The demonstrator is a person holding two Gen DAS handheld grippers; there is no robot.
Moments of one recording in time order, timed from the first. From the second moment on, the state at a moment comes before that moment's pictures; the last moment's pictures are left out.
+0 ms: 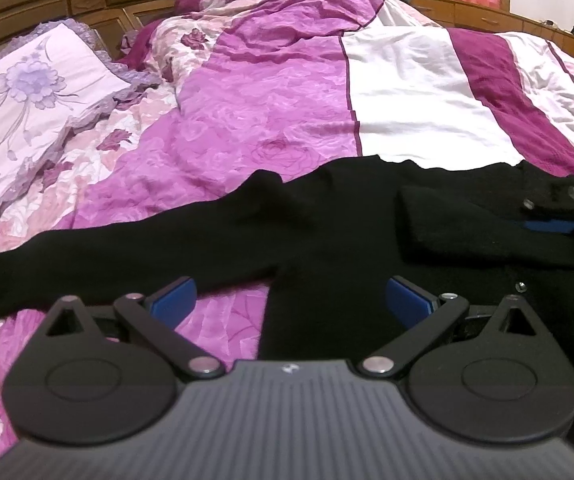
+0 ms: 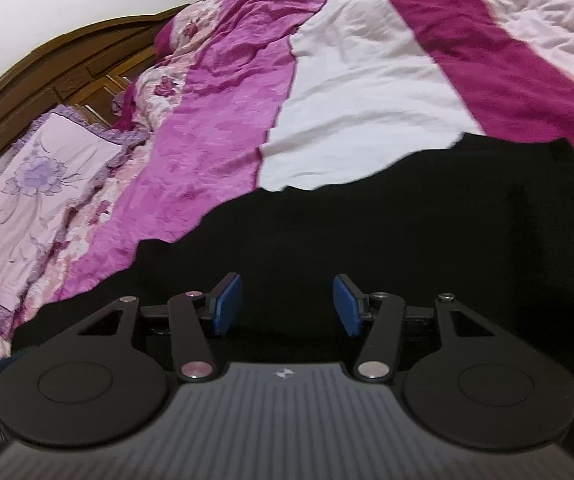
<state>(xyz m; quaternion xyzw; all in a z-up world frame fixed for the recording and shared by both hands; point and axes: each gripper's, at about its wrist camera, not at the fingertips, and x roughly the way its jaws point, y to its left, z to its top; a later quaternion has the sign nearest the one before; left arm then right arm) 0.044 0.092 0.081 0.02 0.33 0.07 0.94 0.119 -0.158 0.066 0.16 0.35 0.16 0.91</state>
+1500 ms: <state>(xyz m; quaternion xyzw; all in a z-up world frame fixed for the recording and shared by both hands) 0.174 0.047 0.032 -0.05 0.39 0.02 0.92 0.086 -0.269 0.028 0.10 0.41 0.00 0.91</state>
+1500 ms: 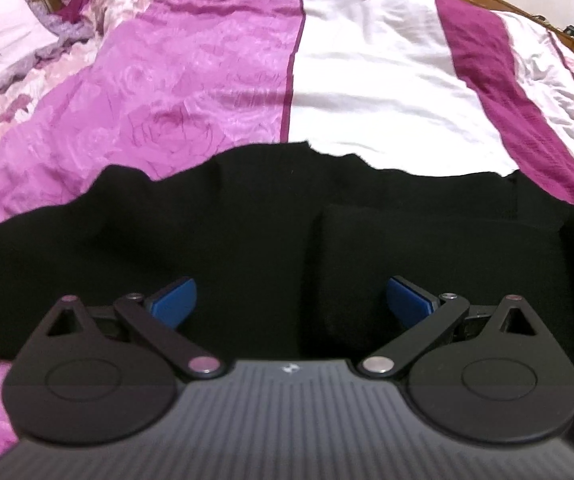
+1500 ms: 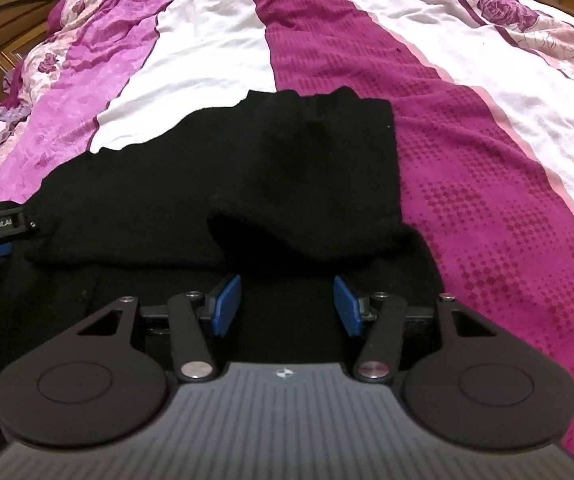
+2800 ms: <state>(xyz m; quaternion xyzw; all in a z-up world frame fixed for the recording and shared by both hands) 0.149 0.076 0.038 -0.05 0.32 0.03 0.95 0.084 -0.267 0.024 0.11 0.39 0.02 0.91</state>
